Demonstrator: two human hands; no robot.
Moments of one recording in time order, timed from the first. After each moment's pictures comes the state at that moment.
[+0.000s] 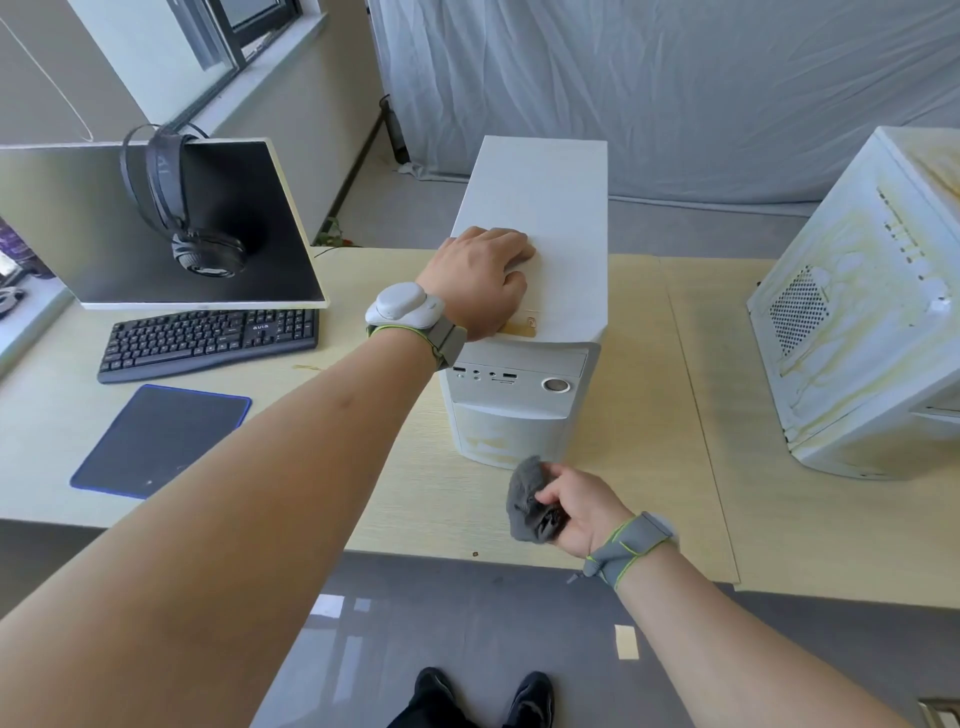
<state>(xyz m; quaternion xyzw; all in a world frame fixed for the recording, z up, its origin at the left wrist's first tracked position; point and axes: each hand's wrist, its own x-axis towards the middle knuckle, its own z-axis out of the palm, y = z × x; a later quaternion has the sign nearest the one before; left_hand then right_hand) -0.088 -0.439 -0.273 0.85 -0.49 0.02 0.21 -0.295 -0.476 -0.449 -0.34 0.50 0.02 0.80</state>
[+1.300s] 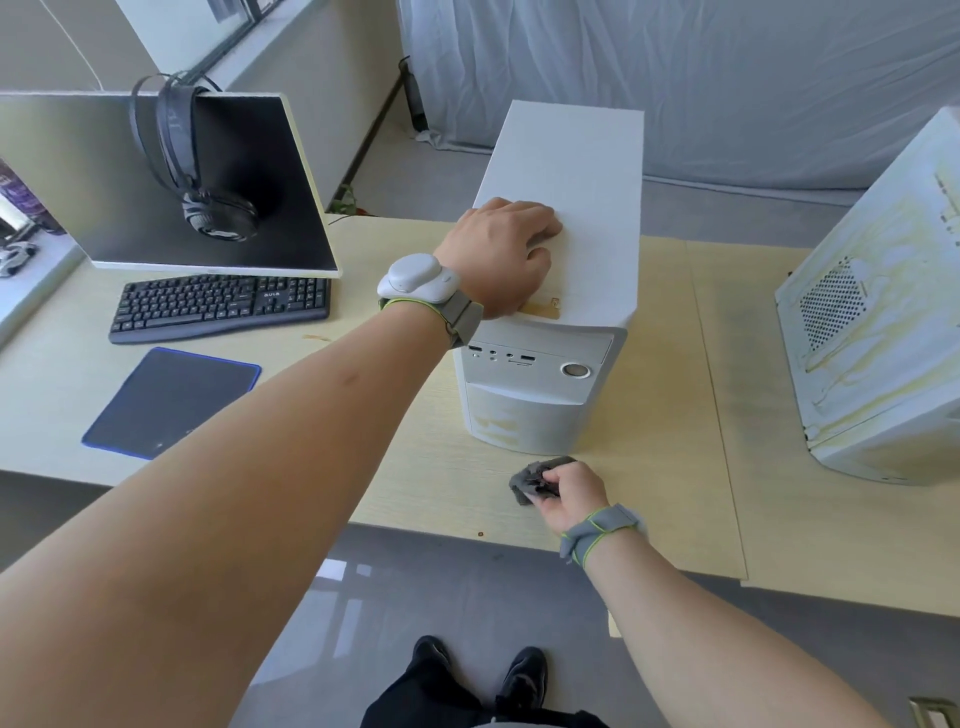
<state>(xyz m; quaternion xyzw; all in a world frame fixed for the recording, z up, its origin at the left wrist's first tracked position) -0.084 -0.437 -0.273 0.85 -0.48 0.02 0.22 -0.275 -0.470 -0.503 -0.22 0.57 -0.10 0.78</state>
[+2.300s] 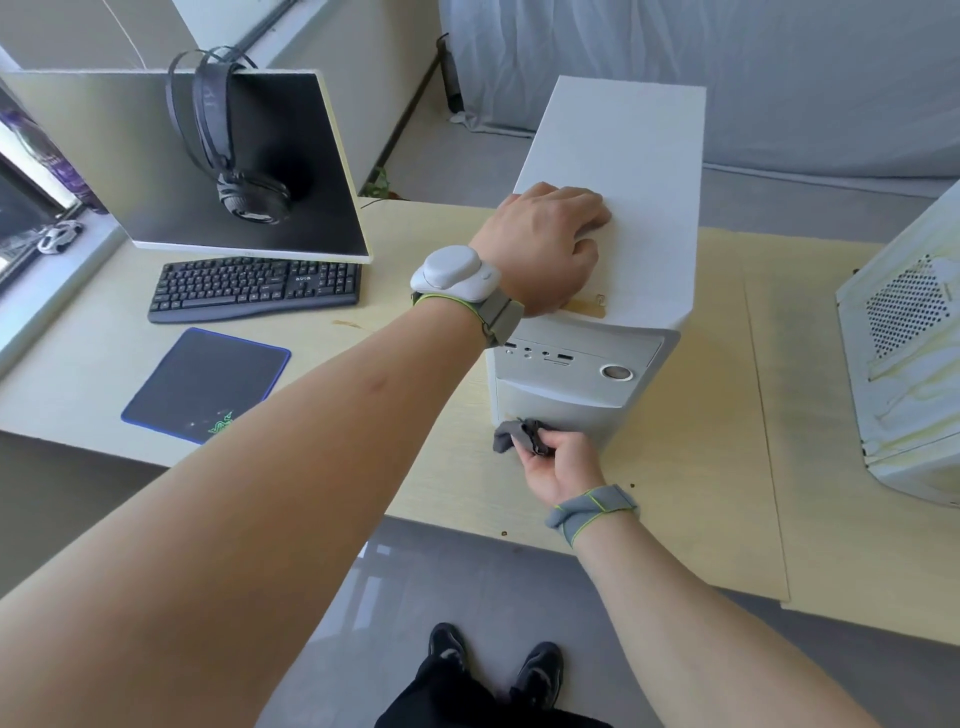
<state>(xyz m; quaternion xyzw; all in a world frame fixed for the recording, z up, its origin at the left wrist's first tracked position) -0.084 -0.440 -0.277 0.85 -0.49 0.03 0.21 -0.225 -0.449 -0.474 -0.10 0.44 -0.14 0.88</state>
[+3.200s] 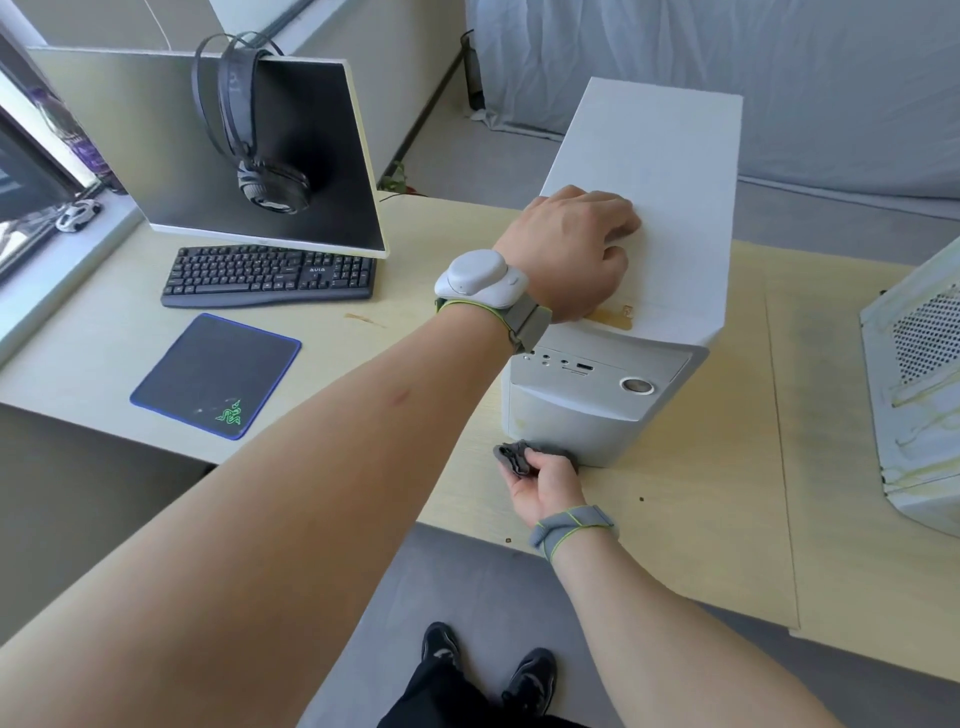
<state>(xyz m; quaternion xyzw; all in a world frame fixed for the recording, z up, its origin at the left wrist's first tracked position) -0.081 -0.441 -0.280 0.85 -0.47 0.03 0.22 -0.216 -0.422 -0.505 -0.13 0.52 -0.10 0.84</state>
